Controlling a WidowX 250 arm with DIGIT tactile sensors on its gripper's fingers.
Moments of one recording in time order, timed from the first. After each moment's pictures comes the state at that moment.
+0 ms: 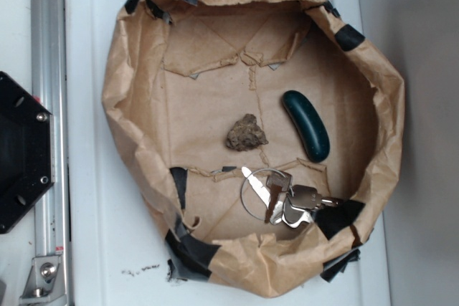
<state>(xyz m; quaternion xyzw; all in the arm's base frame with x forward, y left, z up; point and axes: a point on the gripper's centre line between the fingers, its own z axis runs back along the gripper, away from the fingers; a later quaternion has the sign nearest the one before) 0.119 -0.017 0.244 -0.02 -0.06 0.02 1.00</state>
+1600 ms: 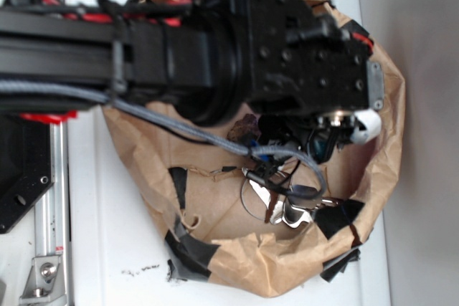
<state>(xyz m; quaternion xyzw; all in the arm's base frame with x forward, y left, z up) 0.307 0.012 0.051 0.03 -0.02 -0.28 0.96</state>
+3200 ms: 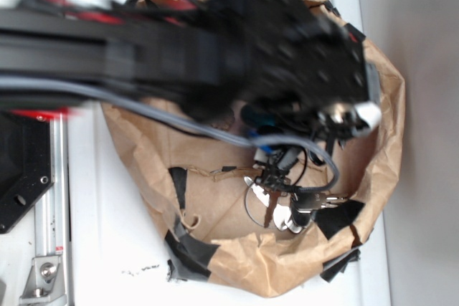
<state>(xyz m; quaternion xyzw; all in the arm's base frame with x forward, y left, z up) 0.294 0.012 0.085 -0.01 -0.04 -0.13 0.99</state>
